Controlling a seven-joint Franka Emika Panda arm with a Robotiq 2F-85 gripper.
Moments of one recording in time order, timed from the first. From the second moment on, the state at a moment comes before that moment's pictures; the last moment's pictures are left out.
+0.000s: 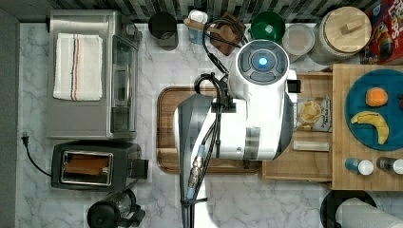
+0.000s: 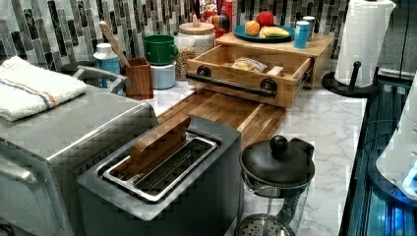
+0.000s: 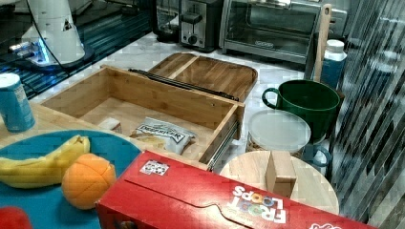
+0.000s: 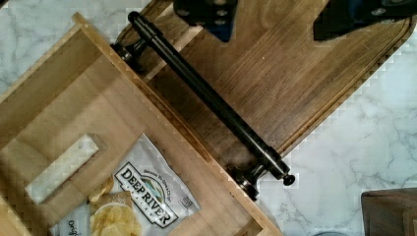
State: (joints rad) arm -0.04 0.05 -0.03 -1.86 -0.06 0.26 -0.07
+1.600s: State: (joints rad) arm -0.01 0.06 0.10 -1.88 0.04 0.26 -0.36
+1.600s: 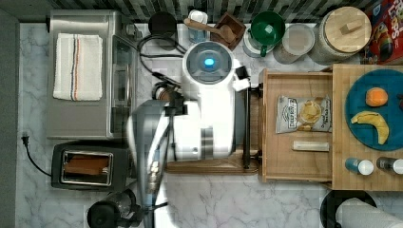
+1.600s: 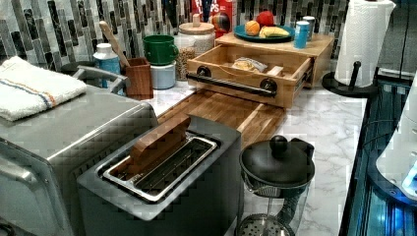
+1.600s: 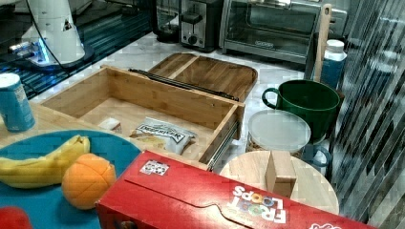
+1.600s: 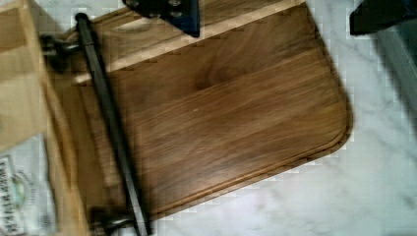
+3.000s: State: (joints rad) arm -0.03 0.16 0.16 -2.25 -0.22 0.69 -0.51
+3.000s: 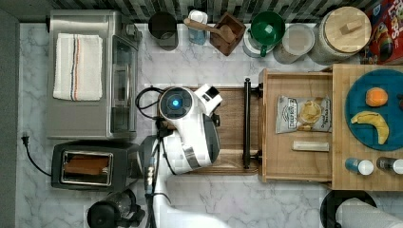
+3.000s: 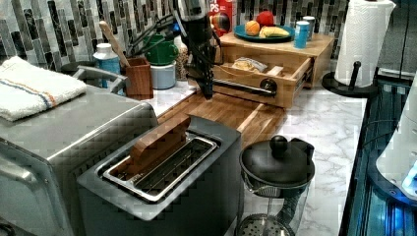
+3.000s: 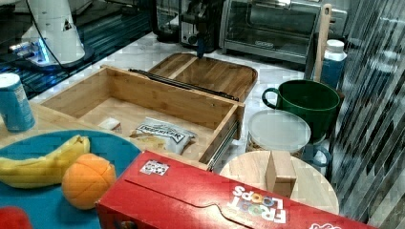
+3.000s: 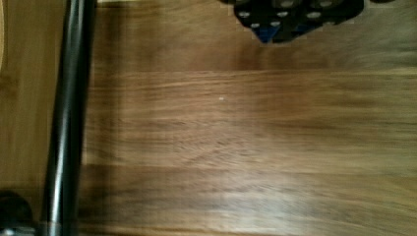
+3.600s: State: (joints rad) arm -0.08 0.17 0.10 -2.31 -0.31 0.78 -0.59
